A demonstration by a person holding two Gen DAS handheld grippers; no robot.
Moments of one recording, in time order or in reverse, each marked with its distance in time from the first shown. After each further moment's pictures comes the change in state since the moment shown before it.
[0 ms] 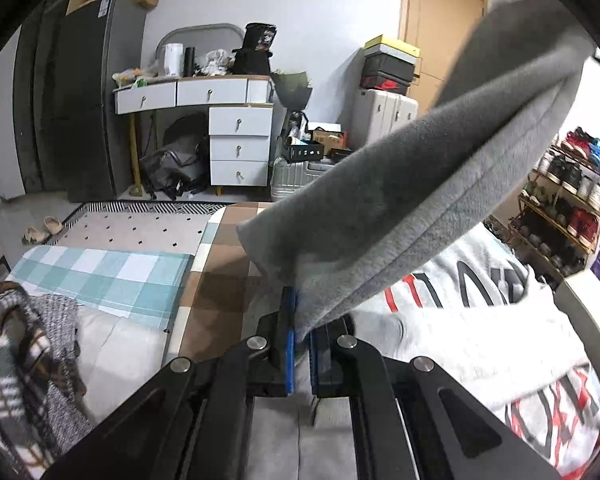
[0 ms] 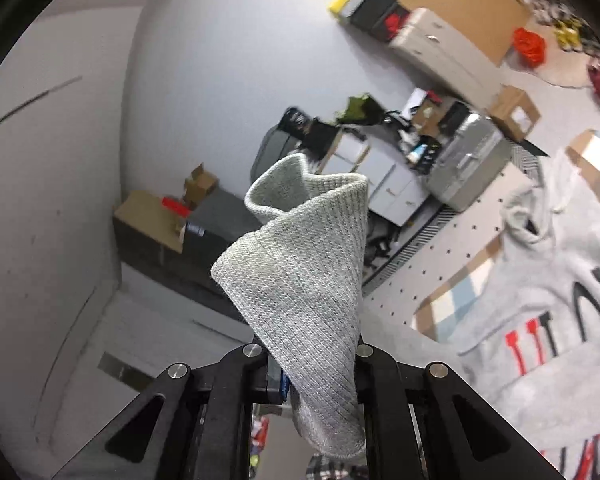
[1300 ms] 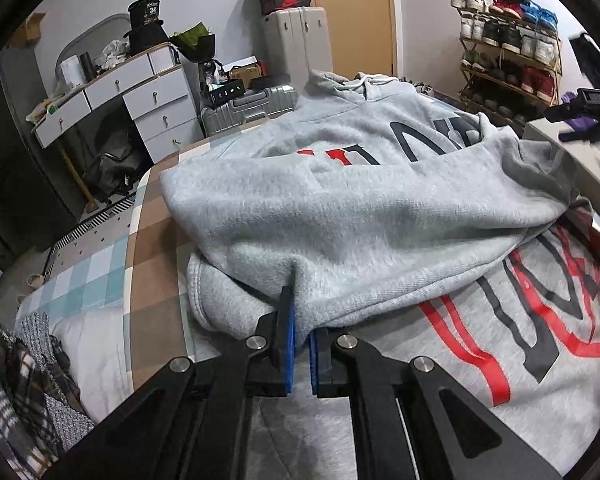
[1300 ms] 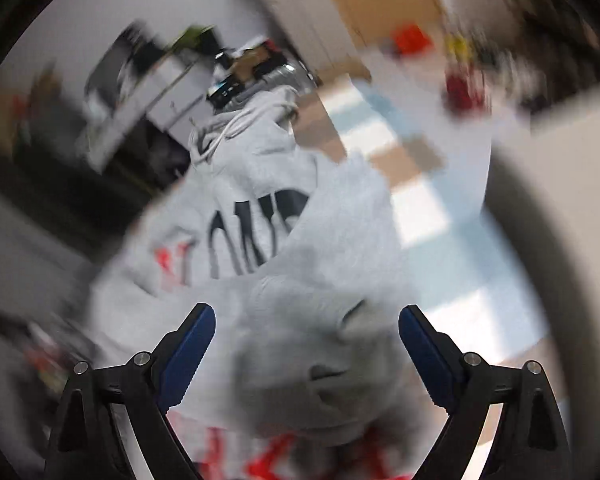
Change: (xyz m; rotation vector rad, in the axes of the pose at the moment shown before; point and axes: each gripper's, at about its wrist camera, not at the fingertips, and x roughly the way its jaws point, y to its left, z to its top) left arm 0.015 -0.077 -0.034 0.382 0.258 -0.070; right arm -0.087 -0.237 -0.011 -0.425 0.300 -0.752
